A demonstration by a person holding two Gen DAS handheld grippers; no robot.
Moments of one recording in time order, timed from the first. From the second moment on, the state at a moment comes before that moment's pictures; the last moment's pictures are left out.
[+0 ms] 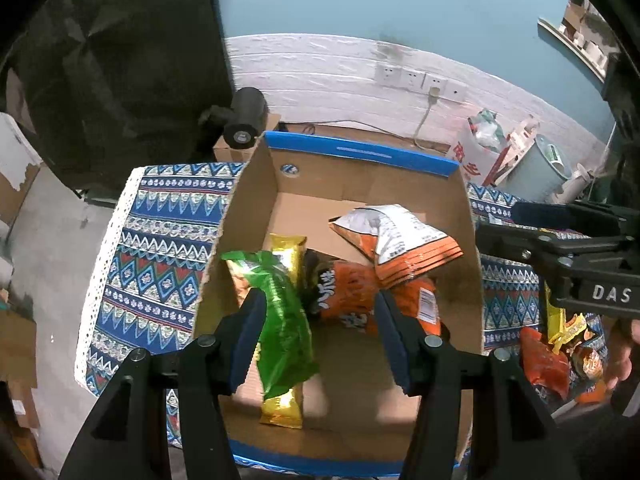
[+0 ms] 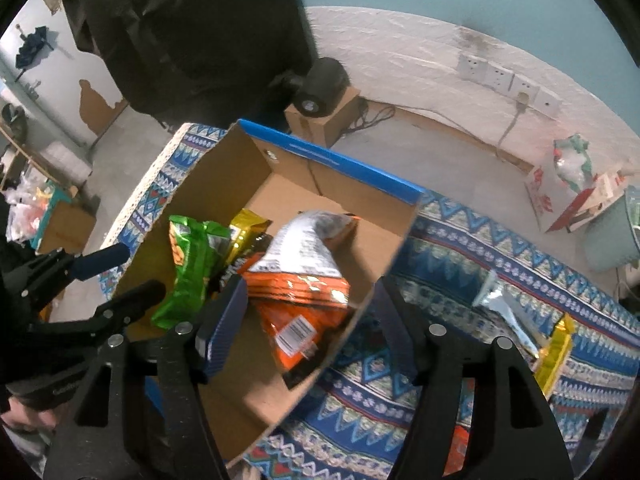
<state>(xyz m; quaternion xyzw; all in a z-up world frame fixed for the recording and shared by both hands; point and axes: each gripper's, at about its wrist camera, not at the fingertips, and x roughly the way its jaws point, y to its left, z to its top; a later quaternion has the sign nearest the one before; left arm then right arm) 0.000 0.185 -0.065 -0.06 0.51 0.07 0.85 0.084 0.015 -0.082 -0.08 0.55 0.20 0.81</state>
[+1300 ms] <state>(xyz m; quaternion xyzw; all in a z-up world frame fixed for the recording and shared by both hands) 0.006 -0.029 -0.087 0.05 0.57 -0.10 0.81 -0.014 -0.211 -0.065 -0.06 0.57 0.06 0.82</state>
